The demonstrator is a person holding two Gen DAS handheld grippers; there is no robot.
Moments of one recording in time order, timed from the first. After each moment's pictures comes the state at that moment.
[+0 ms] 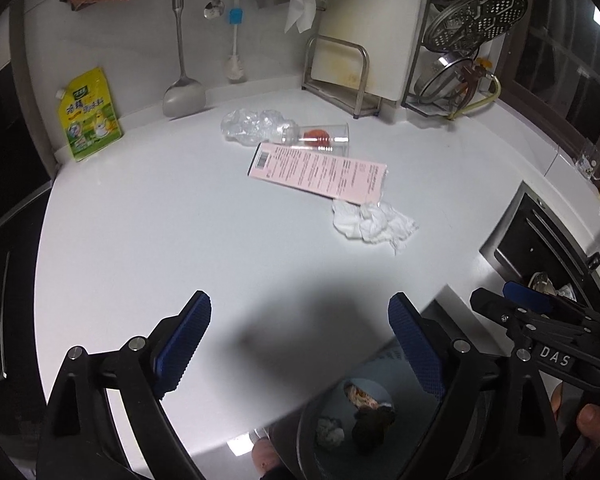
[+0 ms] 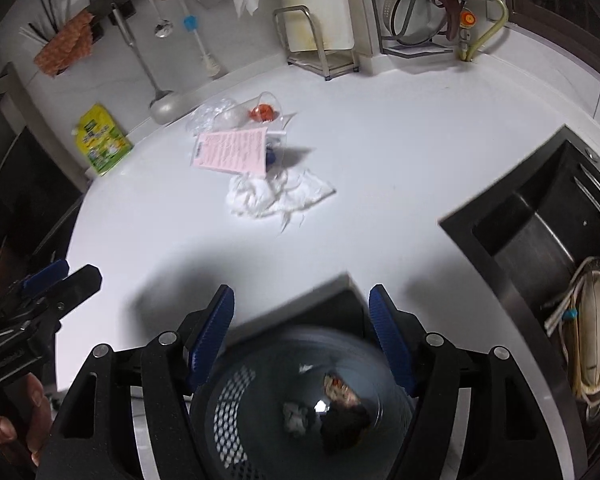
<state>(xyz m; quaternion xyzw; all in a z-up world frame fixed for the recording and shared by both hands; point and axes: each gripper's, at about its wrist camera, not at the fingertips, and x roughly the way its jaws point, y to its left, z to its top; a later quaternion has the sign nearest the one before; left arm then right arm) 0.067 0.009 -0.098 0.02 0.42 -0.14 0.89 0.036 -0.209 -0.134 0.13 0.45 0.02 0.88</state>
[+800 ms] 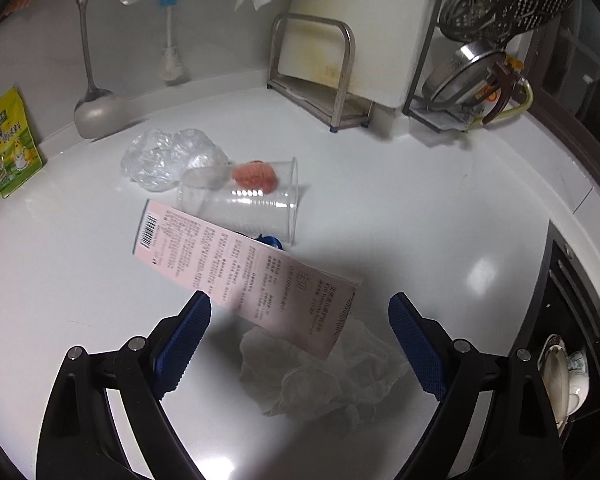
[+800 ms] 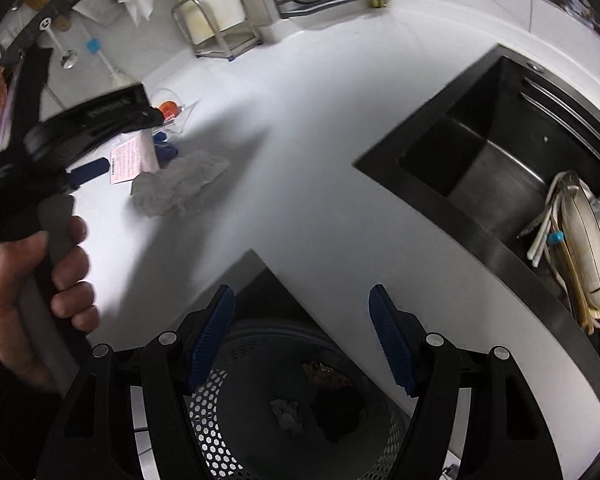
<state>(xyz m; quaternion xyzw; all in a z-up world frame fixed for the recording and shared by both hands) 0.211 -0.110 -0.145 0.01 0.44 -0.14 0.89 0.025 -0.260 -0.178 0.21 0.48 -0.09 0.85</state>
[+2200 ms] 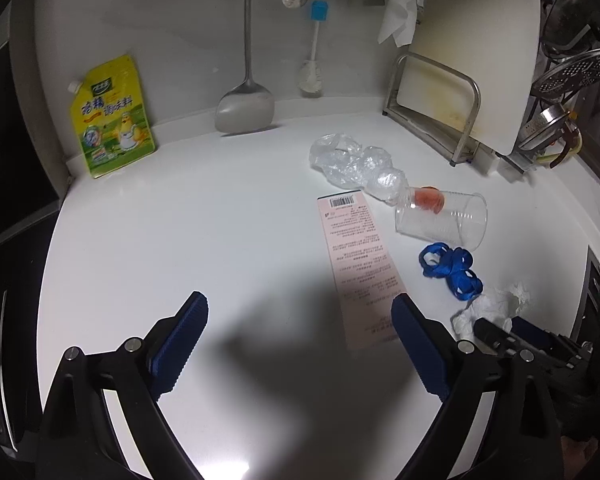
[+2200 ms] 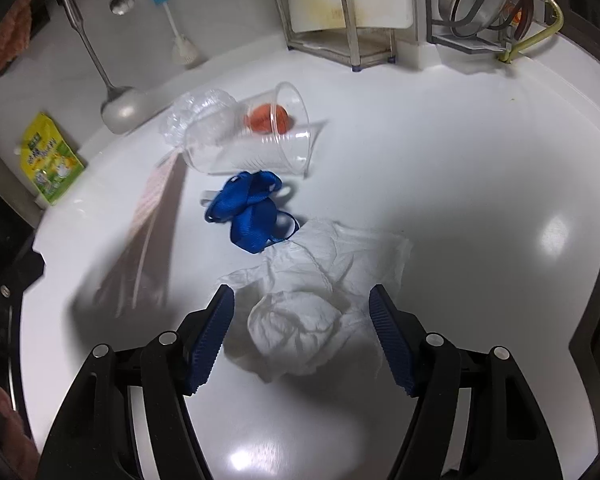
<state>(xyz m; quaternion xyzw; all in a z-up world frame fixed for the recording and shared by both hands) 0.212 0.072 -0.122 0.00 0.41 -0.07 0.91 0.198 -0.155 -0.184 0.12 0.47 -0.02 0.88</state>
